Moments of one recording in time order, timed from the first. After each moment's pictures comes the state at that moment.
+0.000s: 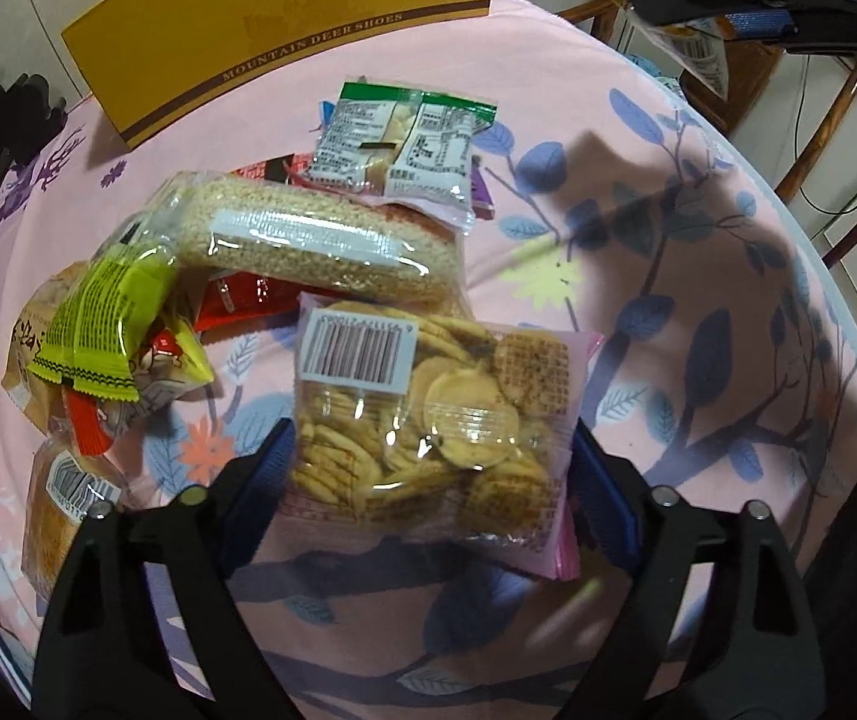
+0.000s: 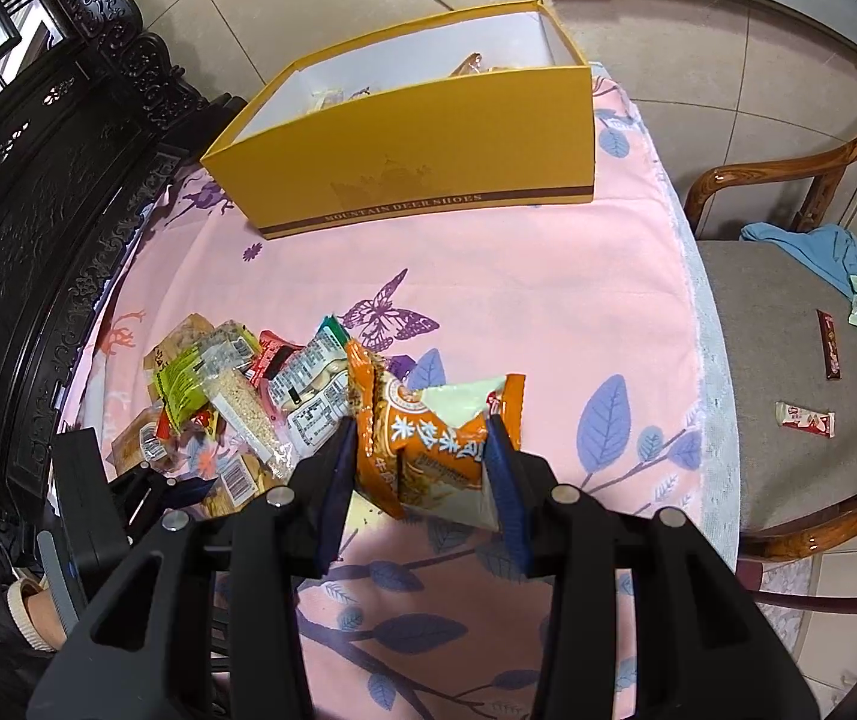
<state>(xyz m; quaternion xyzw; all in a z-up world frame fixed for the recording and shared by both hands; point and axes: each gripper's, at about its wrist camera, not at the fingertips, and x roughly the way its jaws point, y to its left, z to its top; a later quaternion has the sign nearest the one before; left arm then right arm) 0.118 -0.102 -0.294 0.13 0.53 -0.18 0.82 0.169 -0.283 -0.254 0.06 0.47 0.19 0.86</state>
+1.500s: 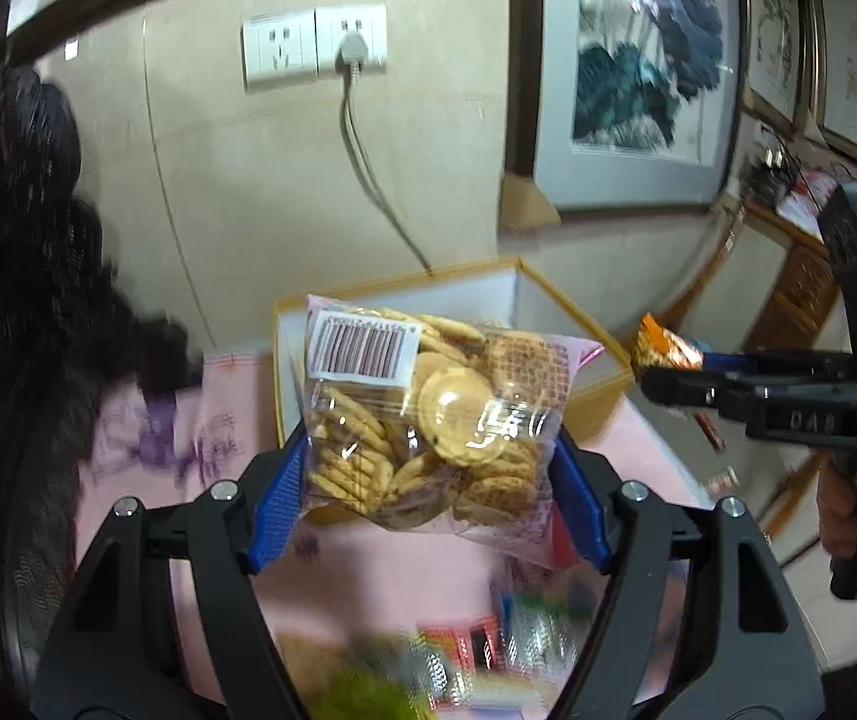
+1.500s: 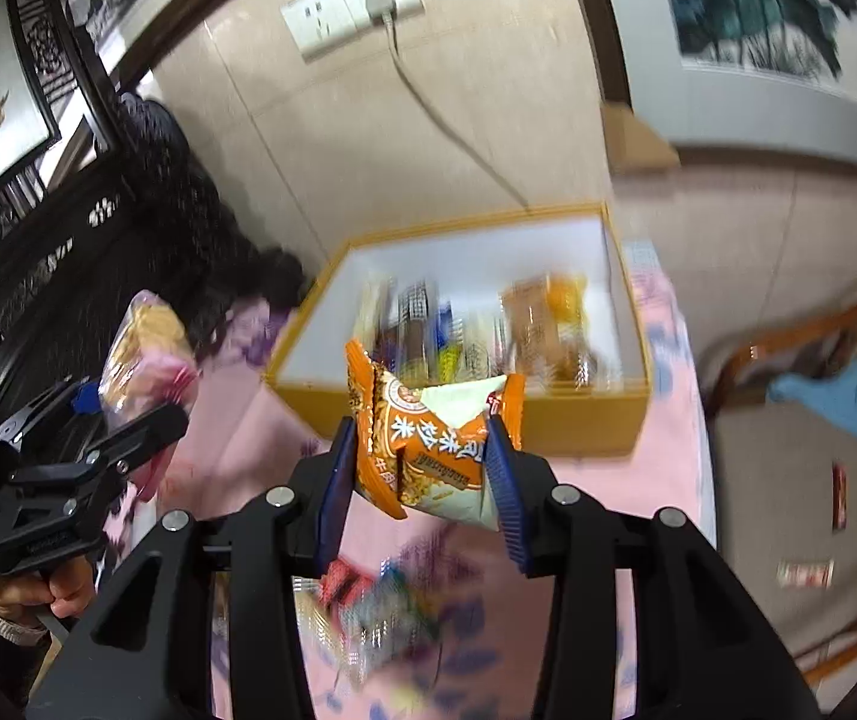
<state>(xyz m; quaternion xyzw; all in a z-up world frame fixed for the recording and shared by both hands) 0.252 -0.058 -0.061 0.04 0.30 -0.11 0.95 0.269 -0.267 -0.127 0.07 0.33 0.23 0.91</state>
